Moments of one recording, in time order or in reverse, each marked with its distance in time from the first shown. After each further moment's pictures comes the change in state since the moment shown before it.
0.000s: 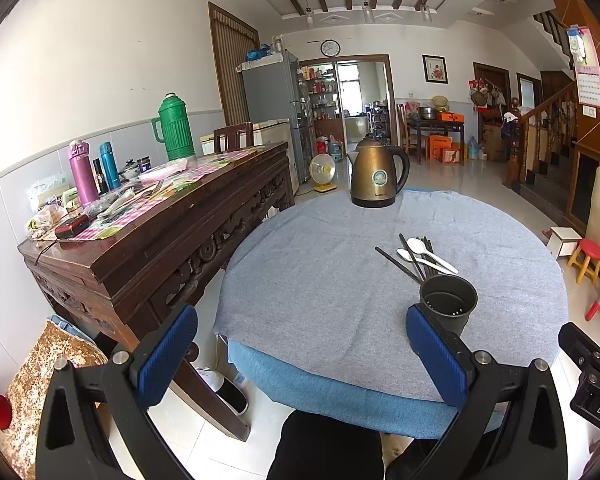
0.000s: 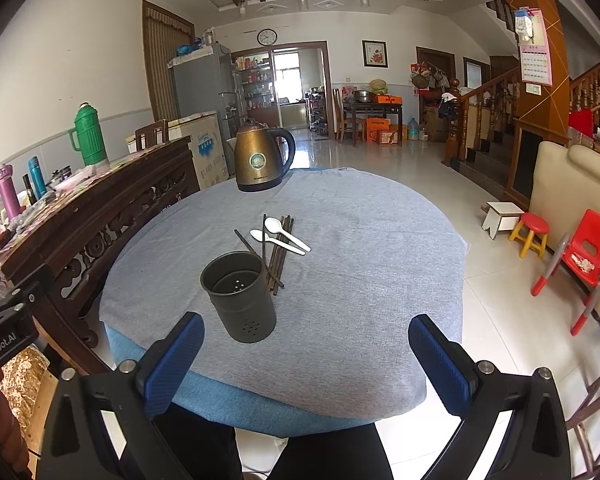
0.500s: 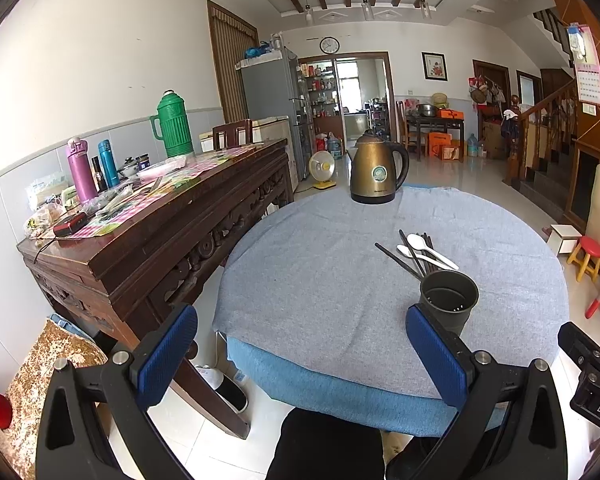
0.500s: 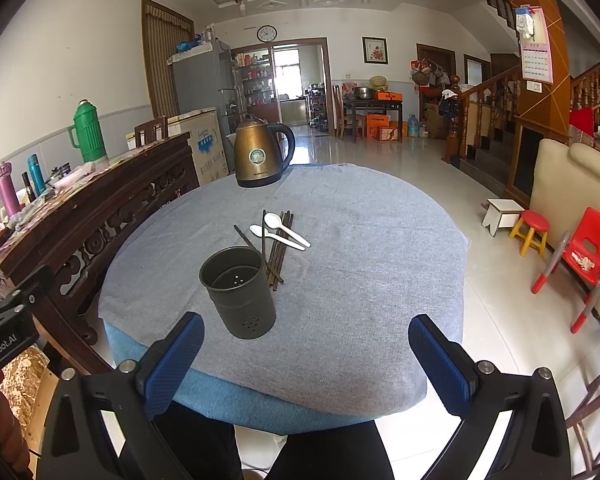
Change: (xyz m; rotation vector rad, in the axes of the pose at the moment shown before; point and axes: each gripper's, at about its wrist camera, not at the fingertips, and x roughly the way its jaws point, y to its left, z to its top) left arm 0.005 0.000 -0.003 0.003 0.015 -0.003; right arm 0.003 -0.001 -0.003 0.012 0.043 0.007
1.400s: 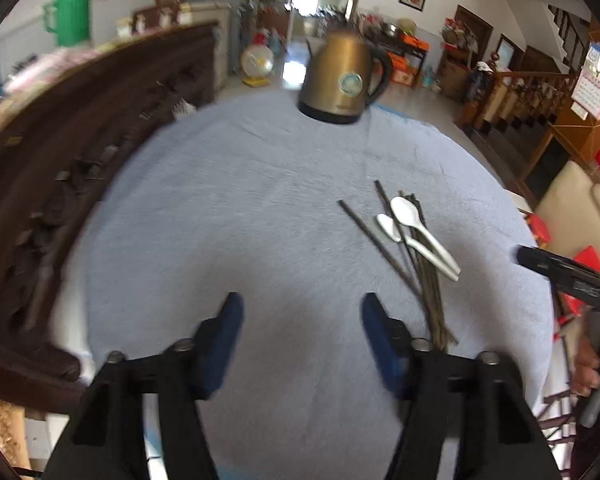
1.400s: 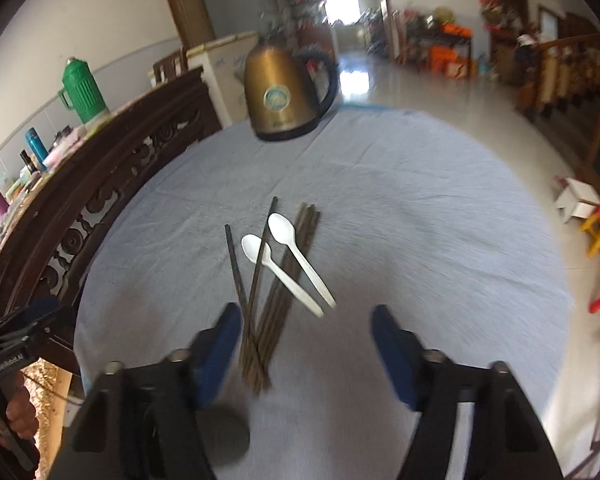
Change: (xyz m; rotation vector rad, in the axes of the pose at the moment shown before) left arm 0.271 -0.018 0.065 -0.090 0.442 -0.355; right arm 0.278 -0.017 0.154 -0.090 0.296 0.244
